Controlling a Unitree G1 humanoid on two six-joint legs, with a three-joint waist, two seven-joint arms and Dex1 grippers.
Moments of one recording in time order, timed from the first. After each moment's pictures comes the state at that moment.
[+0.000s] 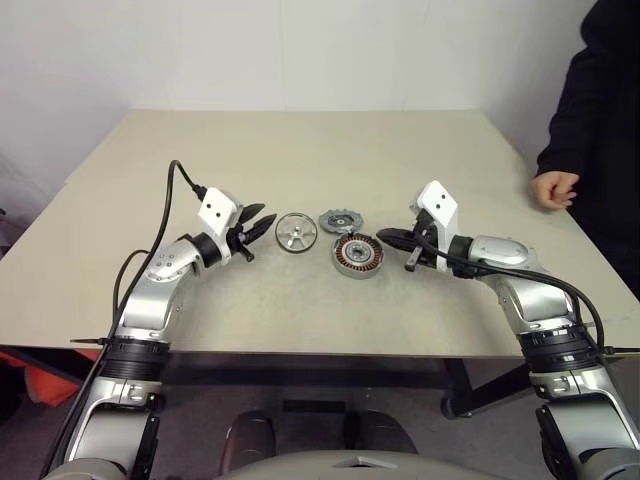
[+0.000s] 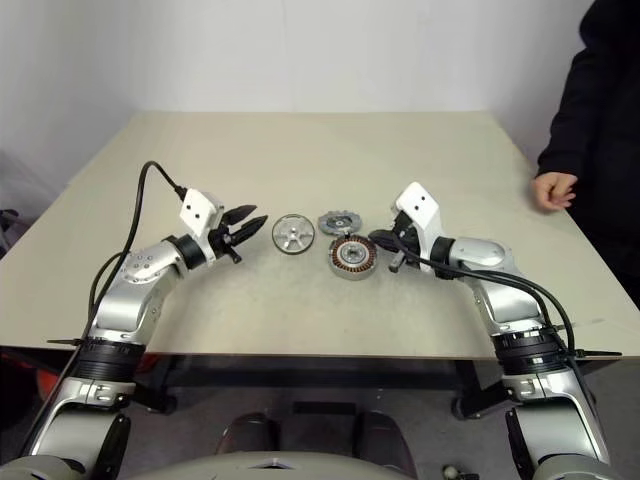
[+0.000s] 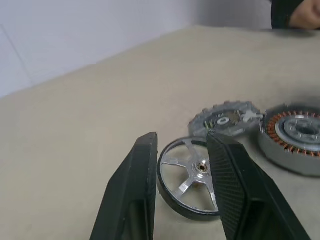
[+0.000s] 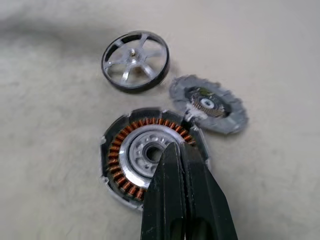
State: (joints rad) left arm -0.40 0.41 -0.01 0.14 -0.21 0.16 -0.70; right arm -0.42 -0.58 0.08 0.05 0.22 0.41 0.89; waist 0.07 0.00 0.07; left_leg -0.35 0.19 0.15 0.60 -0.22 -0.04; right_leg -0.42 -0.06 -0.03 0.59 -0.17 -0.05
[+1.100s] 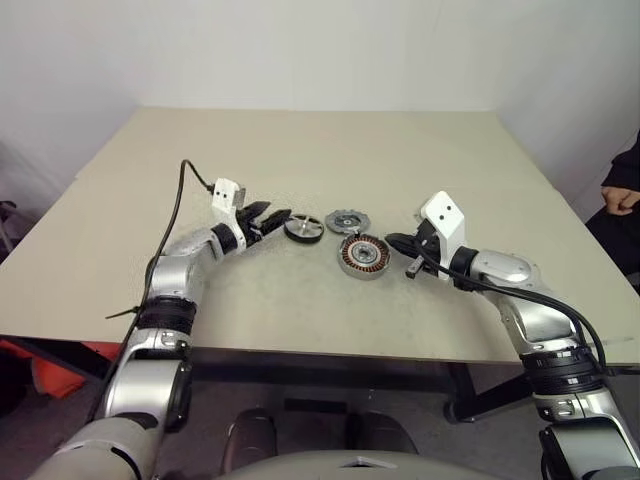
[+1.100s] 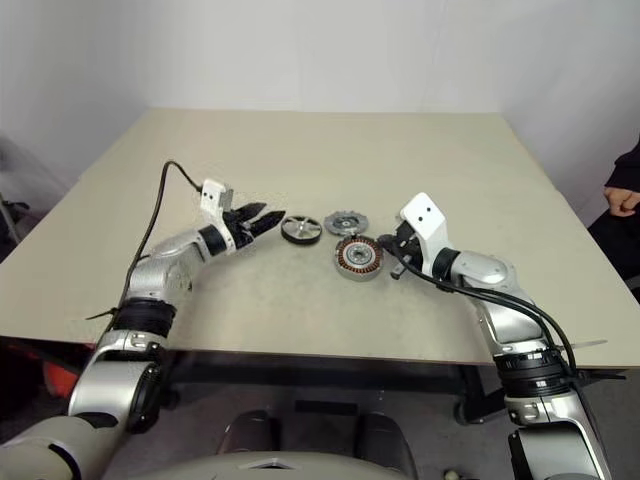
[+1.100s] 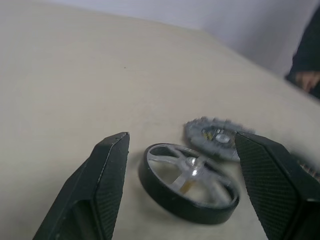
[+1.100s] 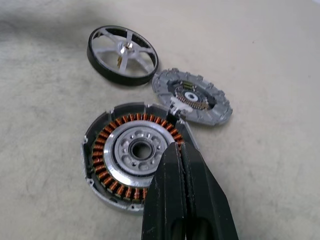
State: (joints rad) left arm -0.62 0.20 0.17 0.47 -0.42 0.45 -0.64; right arm -0.34 -0.56 0.05 -0.05 0.20 0.42 0.77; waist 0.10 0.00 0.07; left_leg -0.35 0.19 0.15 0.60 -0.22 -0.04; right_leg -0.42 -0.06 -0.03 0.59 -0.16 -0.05
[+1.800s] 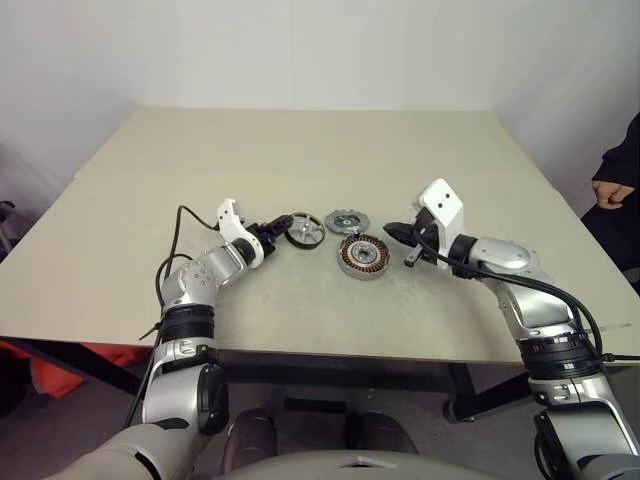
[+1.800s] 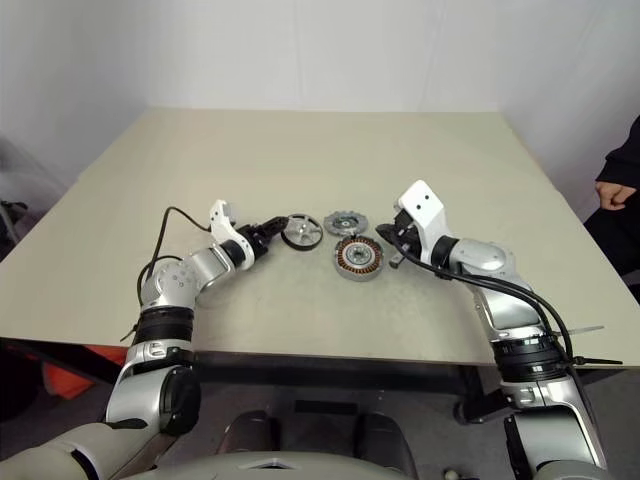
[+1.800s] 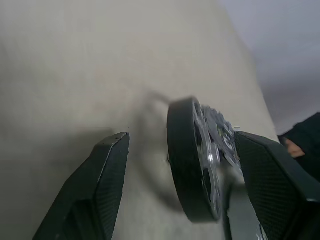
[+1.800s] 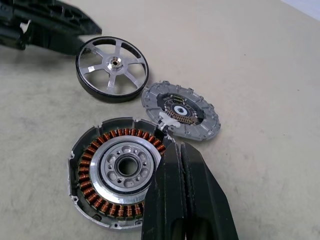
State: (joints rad) left arm -0.62 0.04 0.41 0.43 -0.68 0.87 -0.21; right arm -0.40 -0.56 0.05 0.00 0.18 0.42 0.78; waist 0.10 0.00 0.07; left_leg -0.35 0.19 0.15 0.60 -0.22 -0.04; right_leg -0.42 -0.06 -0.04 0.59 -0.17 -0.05
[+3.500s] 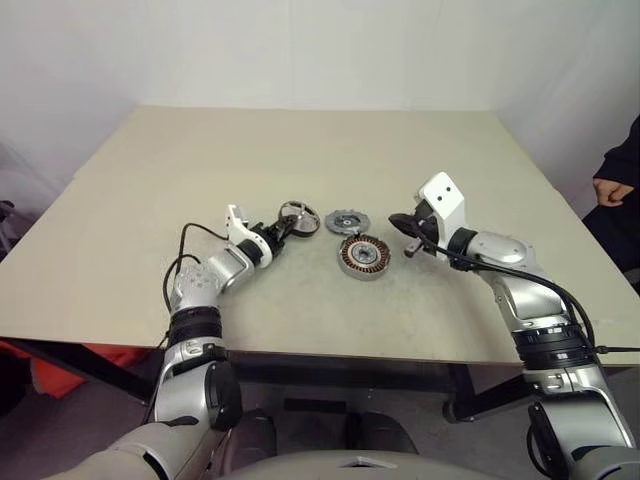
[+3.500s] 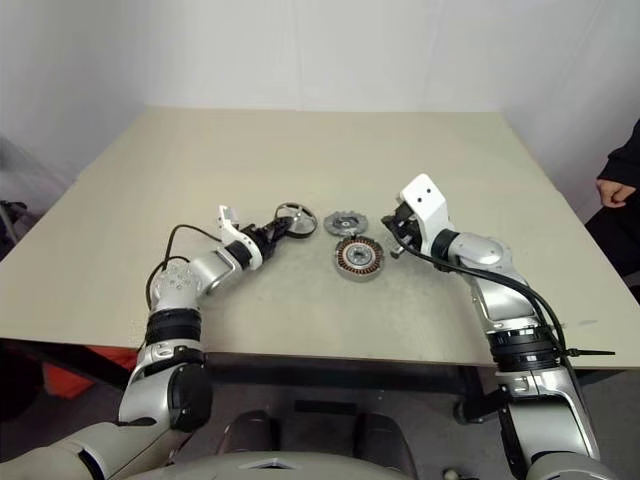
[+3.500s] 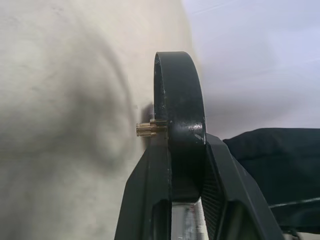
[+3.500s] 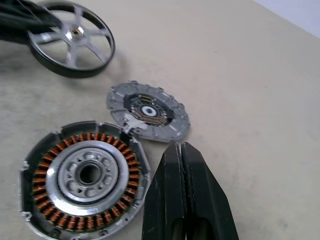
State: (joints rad) left arm -0.62 -0.03 0.54 0.44 -0.91 0.94 -0.19; right arm -0.44 -0.55 0.05 0.07 0.13 0.38 0.70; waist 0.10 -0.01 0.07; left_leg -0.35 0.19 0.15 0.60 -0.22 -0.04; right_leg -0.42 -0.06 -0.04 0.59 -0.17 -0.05
